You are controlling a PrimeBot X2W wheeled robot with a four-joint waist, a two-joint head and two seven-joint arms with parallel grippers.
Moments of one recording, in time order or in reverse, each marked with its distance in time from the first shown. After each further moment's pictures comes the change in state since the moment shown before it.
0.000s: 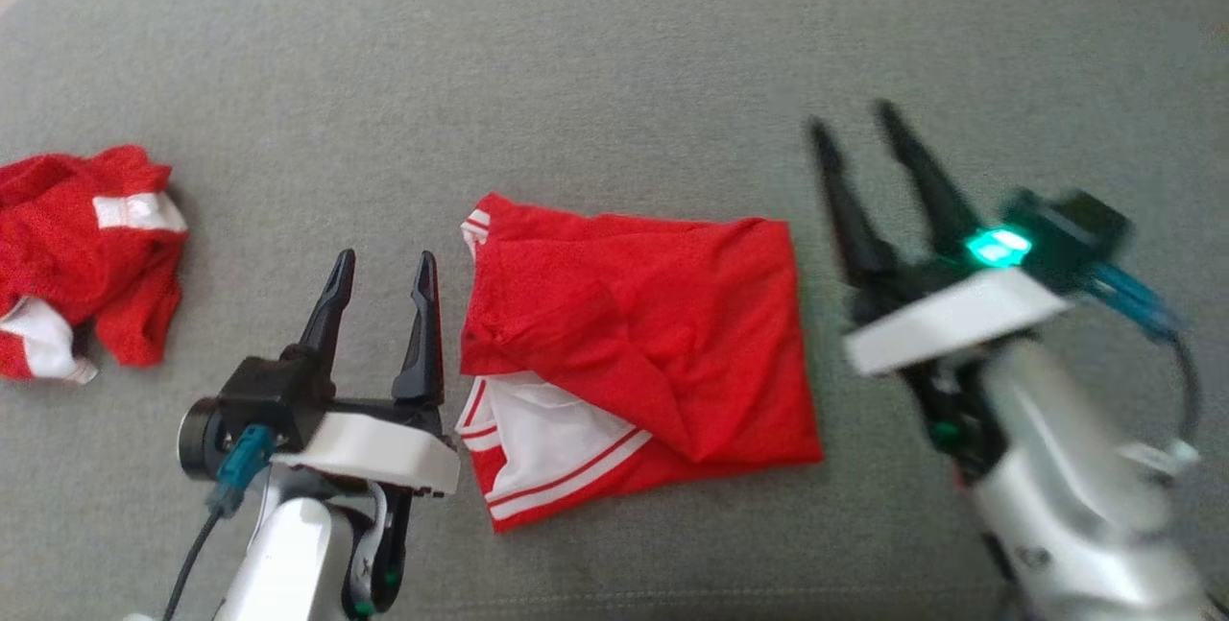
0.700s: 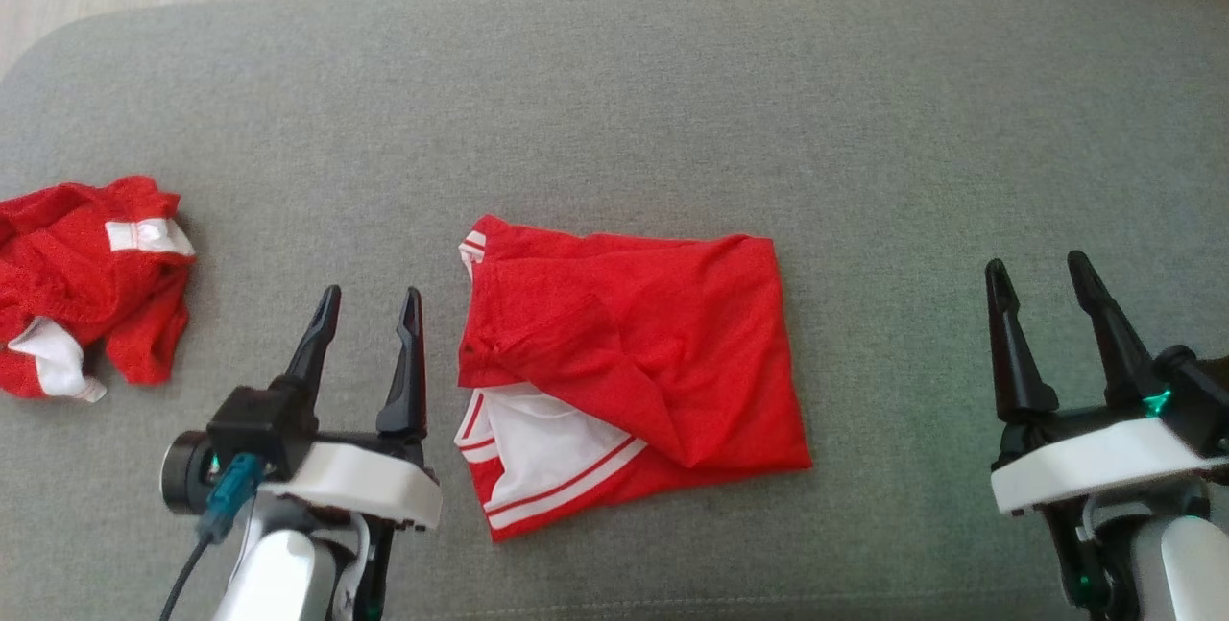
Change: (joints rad) left arm 0.052 0.038 0.002 -0.009 -0.001 0.009 0.012; right arm 0.452 0.038 -0.423 -0.366 -0.329 0.000 0.212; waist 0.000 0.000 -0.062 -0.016
